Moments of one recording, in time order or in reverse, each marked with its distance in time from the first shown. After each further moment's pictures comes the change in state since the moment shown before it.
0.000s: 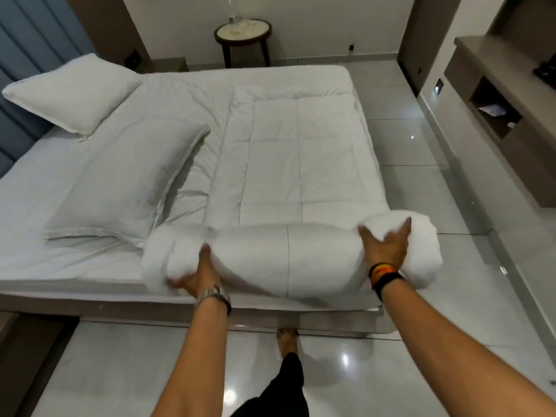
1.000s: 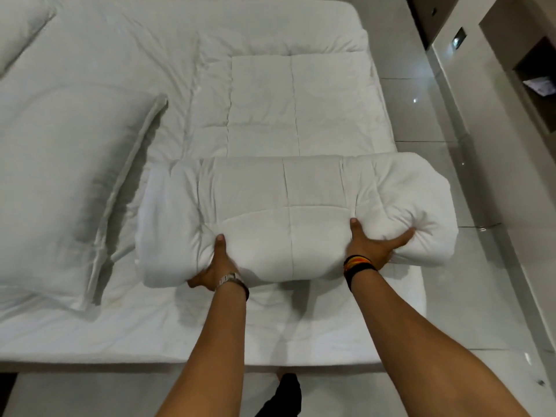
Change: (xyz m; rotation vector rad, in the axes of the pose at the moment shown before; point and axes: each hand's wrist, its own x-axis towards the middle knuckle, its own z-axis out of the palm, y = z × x) left_hand 0.182 -0.061 0.257 0.043 0.150 -0.264; right_hand 0.188 0.016 0.220 0.030 0.373 0.283
